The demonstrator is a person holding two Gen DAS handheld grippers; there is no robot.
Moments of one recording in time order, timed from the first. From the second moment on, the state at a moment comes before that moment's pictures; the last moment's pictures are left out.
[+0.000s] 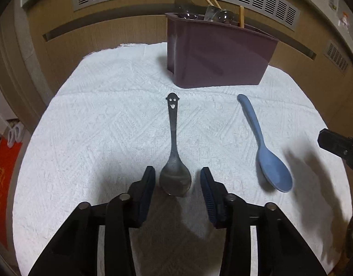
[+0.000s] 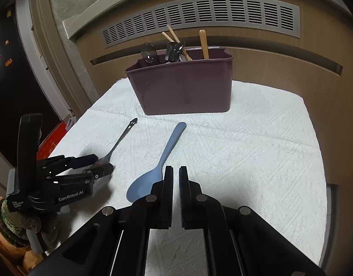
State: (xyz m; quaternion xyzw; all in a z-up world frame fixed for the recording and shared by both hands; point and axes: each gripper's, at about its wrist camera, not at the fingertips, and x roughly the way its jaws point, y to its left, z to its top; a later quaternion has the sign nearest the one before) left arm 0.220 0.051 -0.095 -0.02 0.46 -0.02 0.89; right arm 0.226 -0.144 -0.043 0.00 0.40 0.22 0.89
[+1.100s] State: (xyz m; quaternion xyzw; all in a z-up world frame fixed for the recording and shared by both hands) left arm 0.151 0.077 -0.002 -0.05 0.28 -0.06 0.96; right arm 0.191 -0.104 -0.020 -0.08 0.35 0.15 0.92
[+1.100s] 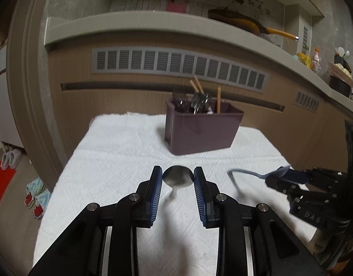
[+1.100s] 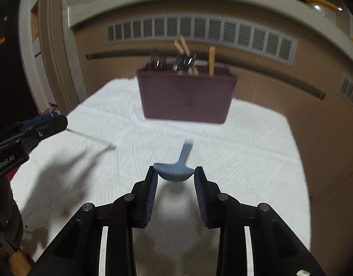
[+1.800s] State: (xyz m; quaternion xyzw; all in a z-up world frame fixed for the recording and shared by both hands) left arm 0.153 0.039 0.173 -0.01 0.13 -0.11 0.98; right arm 0.163 -0.147 0.163 -0.04 0.14 0.17 0.97
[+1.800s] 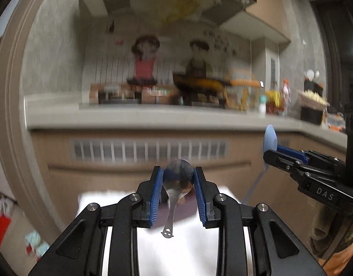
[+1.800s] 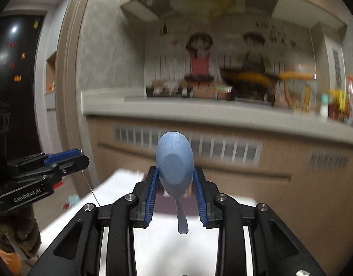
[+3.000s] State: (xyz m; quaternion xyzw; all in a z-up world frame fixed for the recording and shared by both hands) left arm 0.384 0.081 0.012 -0.09 0.32 -0.08 0.94; right arm 0.409 -0.114 0.003 -0.02 0.36 0.17 0.91
